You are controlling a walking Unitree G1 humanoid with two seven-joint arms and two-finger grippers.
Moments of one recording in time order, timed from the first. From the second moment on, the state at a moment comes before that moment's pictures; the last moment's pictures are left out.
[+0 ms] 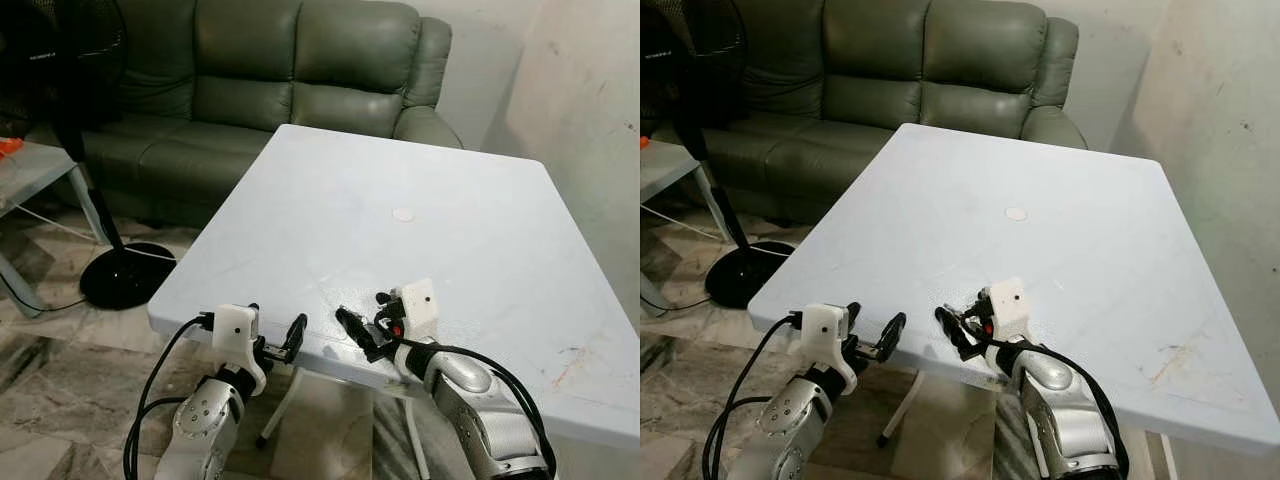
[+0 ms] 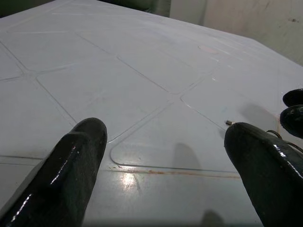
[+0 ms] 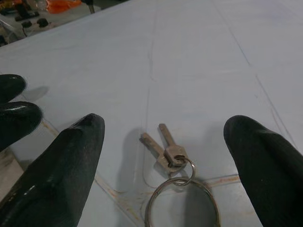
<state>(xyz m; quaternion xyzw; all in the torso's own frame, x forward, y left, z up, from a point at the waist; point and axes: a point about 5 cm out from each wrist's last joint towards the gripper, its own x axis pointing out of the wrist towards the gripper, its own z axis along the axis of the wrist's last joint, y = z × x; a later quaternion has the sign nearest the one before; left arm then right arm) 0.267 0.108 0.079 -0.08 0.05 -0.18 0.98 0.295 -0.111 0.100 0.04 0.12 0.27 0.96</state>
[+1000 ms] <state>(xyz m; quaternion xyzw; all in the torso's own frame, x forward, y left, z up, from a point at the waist) 0.267 0.109 0.083 -0.08 0.05 -0.17 0.98 0.289 -0.095 0.087 0.00 0.17 0.26 0.95</state>
